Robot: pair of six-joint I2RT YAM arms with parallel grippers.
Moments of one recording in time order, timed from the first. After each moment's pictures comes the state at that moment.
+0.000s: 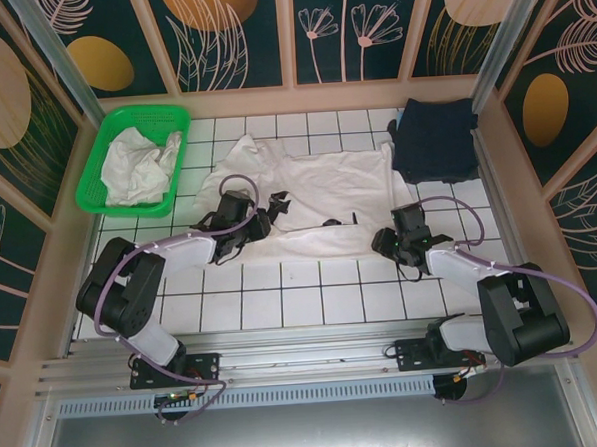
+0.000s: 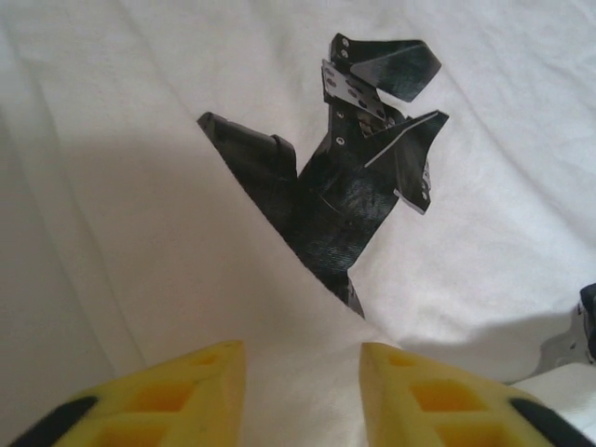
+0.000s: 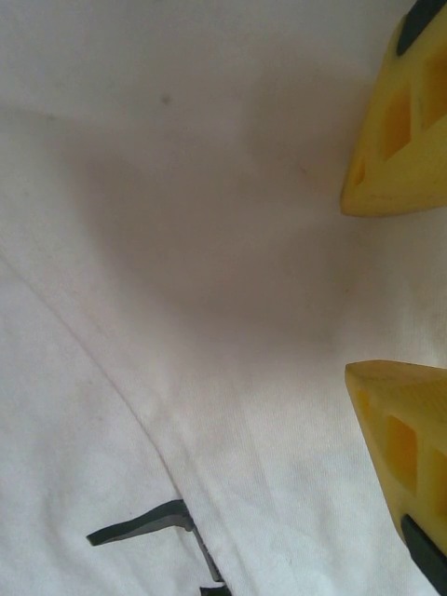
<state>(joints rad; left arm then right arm) -0.51 1.64 0.77 0.03 0.02 -0.64 0.31 1.28 0.48 -0.18 -0.03 0.70</state>
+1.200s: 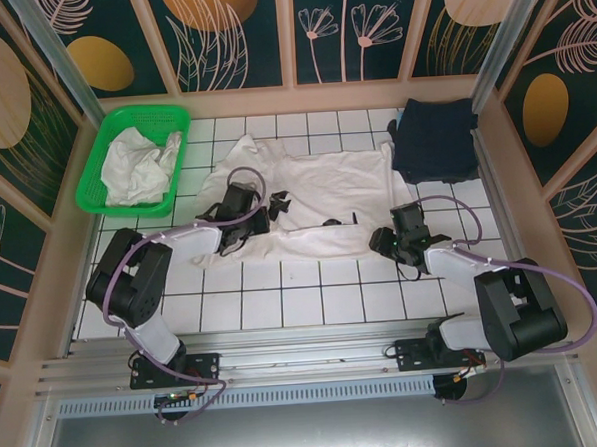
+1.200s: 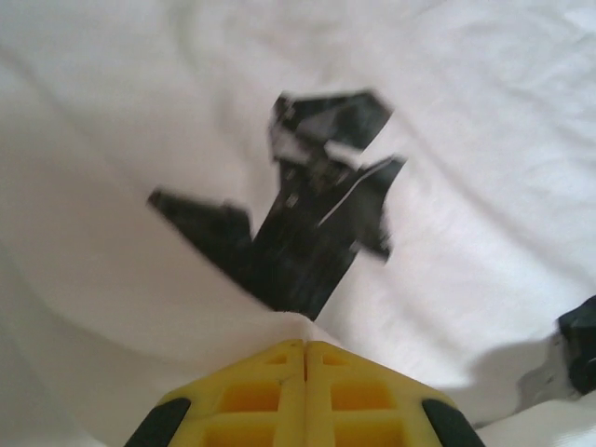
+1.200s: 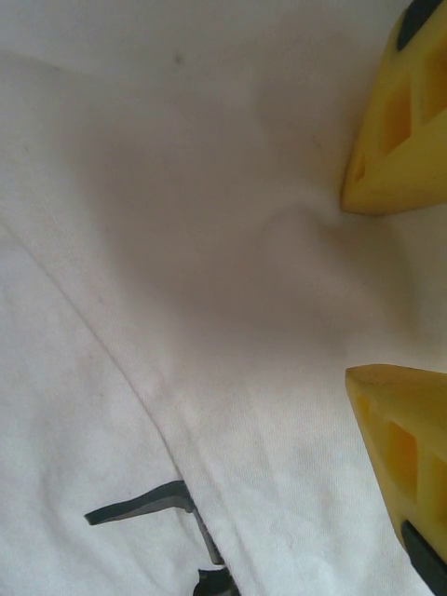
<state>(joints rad) -0.51 1.73 0.96 -0.04 0.04 -0.54 0.31 1.31 0.48 -0.13 -0.05 0.68</state>
